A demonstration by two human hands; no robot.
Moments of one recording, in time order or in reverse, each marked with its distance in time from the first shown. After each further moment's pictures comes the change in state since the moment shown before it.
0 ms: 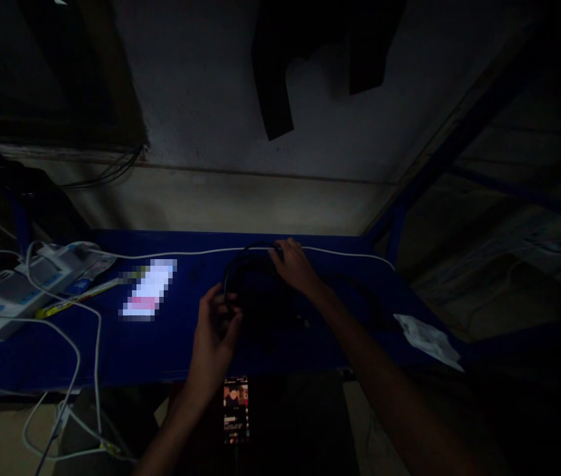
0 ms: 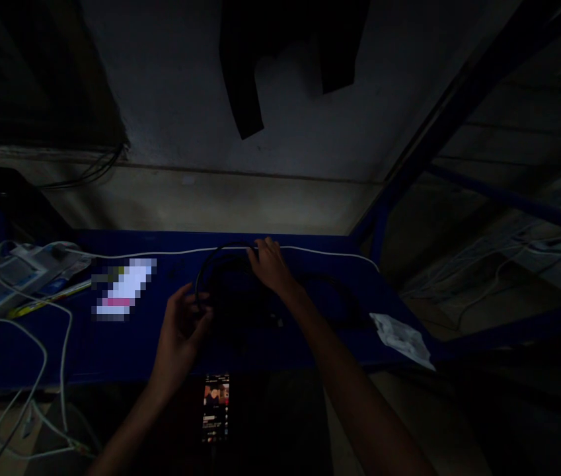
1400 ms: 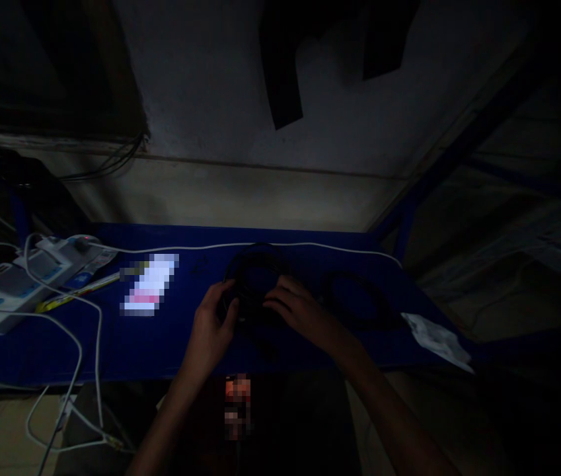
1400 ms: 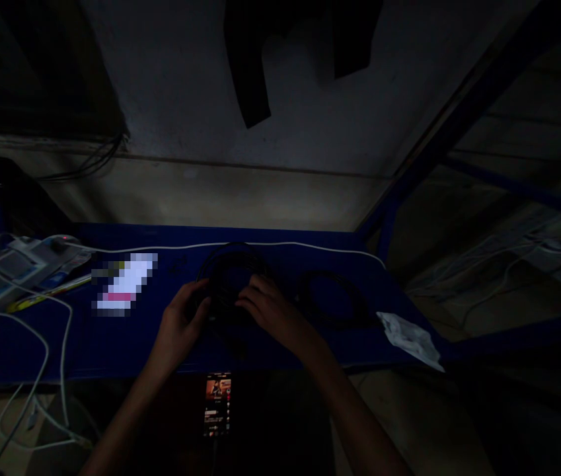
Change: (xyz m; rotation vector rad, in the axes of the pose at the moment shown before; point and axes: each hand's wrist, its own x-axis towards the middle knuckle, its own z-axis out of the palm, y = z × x) left_hand 0.029 -0.010 -0.019 0.429 -0.084 0.229; right_hand -0.097 -0.048 -0.034 0.230 -0.278 -0.262
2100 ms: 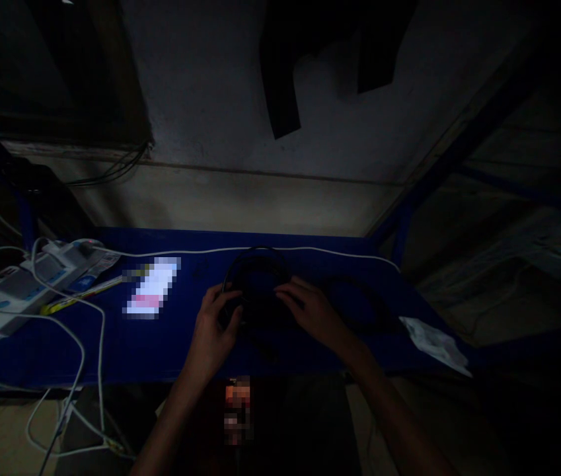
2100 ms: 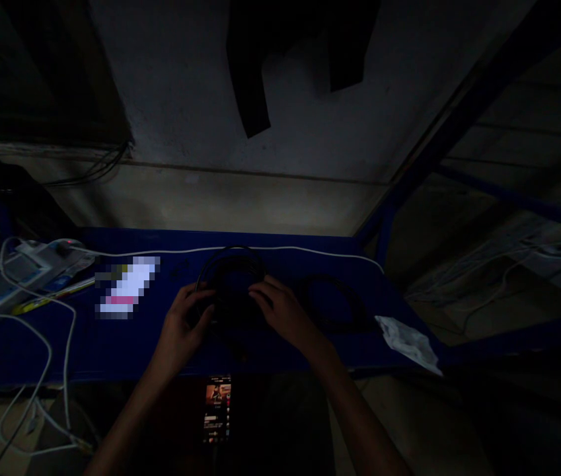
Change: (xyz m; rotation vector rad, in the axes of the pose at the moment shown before) left_hand -0.002 0.000 0.000 0.053 0.009 0.058; right_hand -0.003 0.010 -0.011 0.099 0.147 0.136
